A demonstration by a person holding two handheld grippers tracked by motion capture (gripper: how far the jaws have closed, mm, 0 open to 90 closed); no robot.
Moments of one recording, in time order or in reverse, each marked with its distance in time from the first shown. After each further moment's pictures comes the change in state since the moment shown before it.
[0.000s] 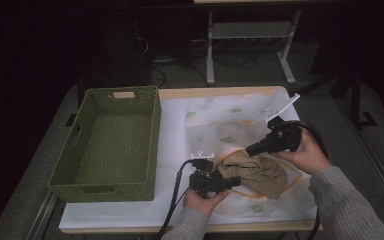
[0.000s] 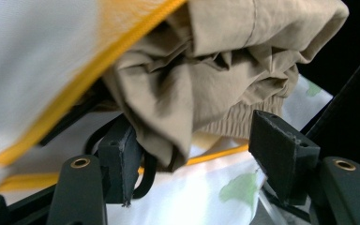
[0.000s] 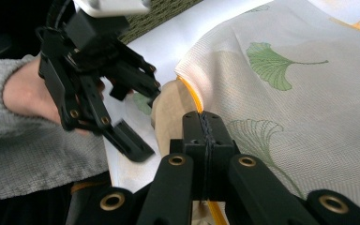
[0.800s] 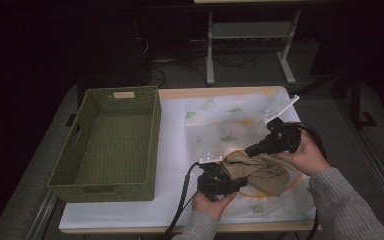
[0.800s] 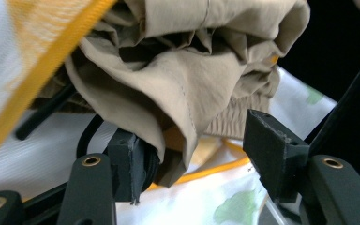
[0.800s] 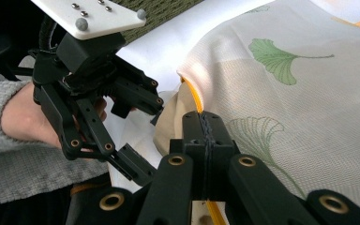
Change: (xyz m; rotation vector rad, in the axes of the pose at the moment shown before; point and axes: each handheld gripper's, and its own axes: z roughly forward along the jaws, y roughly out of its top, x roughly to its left) left arm -0.013 -0.005 0.011 -0.070 0.016 0.038; right arm 0.001 -0.002 0.003 -0.006 -0.002 0.002
